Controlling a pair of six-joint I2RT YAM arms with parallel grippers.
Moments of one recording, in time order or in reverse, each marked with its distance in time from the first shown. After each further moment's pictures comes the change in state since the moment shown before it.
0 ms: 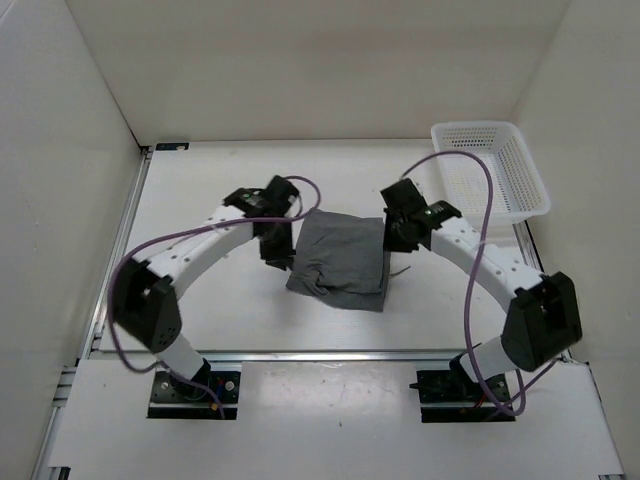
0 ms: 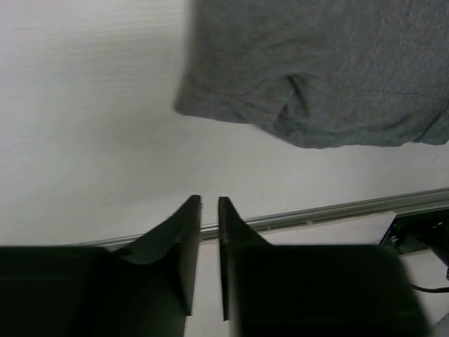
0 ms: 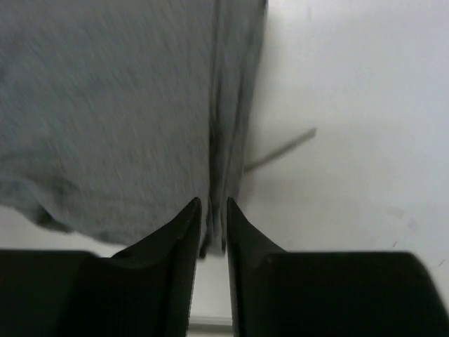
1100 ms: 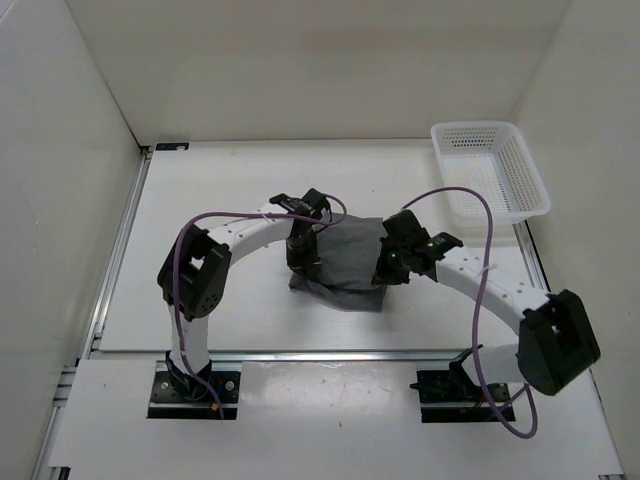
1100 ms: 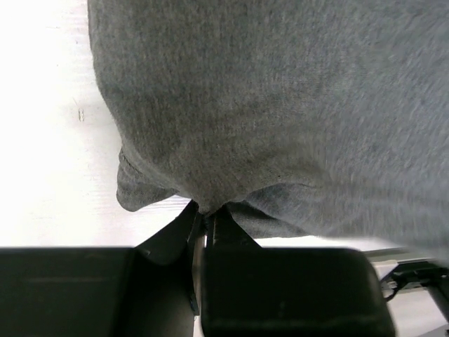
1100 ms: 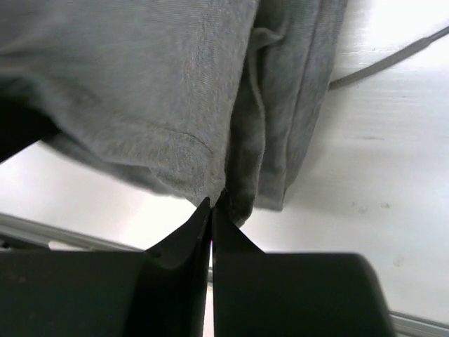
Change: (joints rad) left arm -0.127 0.397 0.115 0.104 0.010 -0.103; right arm 0.048 -0.169 -0.370 0.167 -0.308 0.219
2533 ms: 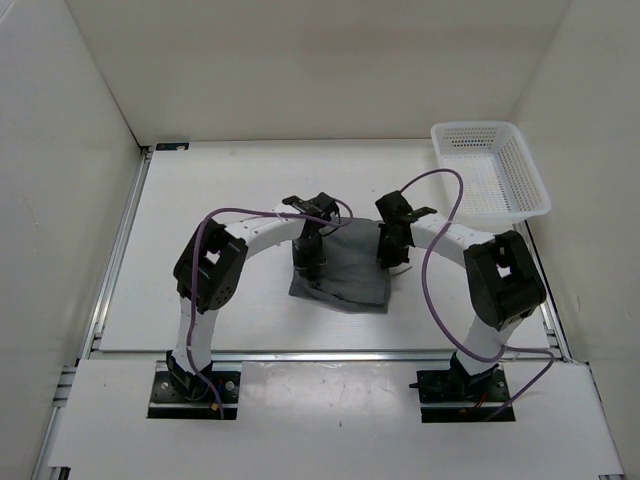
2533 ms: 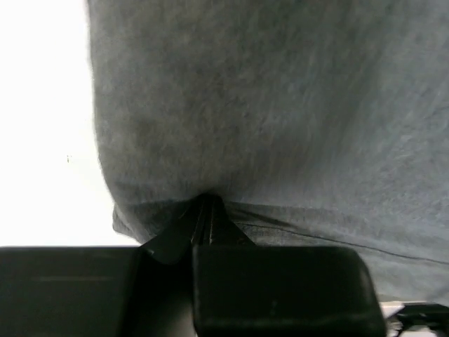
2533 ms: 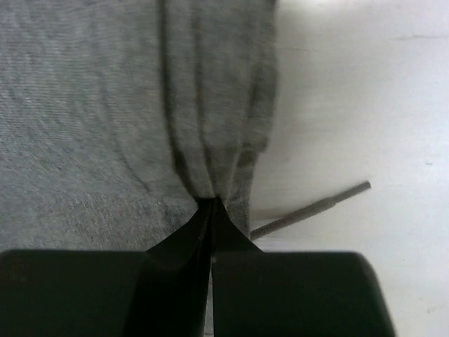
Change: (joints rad) left arm -0.024 0.108 0.080 0.000 -0.074 -0.034; right arm -0.125 0.389 0.201 0.024 0.134 -0.165
